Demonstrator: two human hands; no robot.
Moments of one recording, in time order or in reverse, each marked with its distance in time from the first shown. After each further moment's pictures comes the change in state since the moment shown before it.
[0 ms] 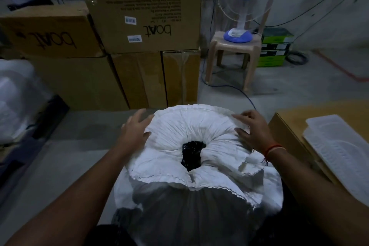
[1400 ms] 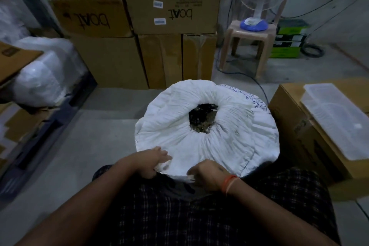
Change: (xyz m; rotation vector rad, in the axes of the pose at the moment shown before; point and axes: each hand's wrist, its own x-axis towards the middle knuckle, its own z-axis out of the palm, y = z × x) left_hand -0.252 0.030 -0.008 0.107 -0.824 0.279; right_hand -0.233 -0.207 0.073 -0.106 -0.792 -0.308
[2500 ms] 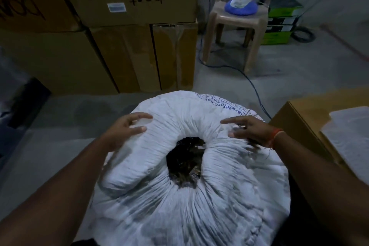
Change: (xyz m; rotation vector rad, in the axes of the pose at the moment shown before) left_hand 0.220 -0.143 -0.148 -1.051 0.525 0.118; right_hand 0.090 0.319 -0.151 0.977 0.195 0.318
